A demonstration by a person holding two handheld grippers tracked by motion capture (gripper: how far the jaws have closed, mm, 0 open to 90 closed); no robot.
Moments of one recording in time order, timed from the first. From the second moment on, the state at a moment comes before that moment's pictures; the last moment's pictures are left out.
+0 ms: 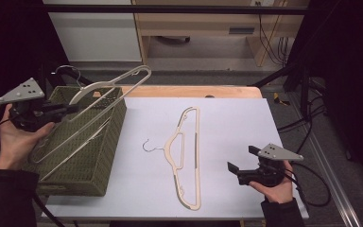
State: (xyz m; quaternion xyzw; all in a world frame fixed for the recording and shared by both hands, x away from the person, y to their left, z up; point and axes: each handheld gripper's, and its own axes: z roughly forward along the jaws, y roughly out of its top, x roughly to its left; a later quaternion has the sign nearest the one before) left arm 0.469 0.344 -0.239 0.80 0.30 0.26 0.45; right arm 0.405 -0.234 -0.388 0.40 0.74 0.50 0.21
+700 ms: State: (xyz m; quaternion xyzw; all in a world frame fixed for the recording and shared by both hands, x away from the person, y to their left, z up) left arm 0.484 0.407 -0.280 0.80 0.36 0.28 0.40; right arm 0.406 -0.233 -0.390 0.40 0.75 0.49 0.21
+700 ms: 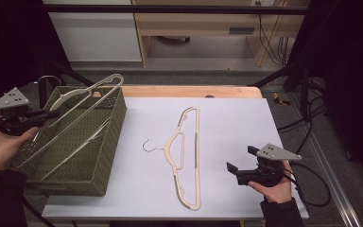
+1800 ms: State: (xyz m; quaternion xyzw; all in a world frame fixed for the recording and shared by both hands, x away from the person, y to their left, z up) left arm 0.490 0.408 -0.382 0.83 0.39 0.25 0.31; right arm 0.408 -0.226 -0.394 0.40 0.75 0.48 0.20
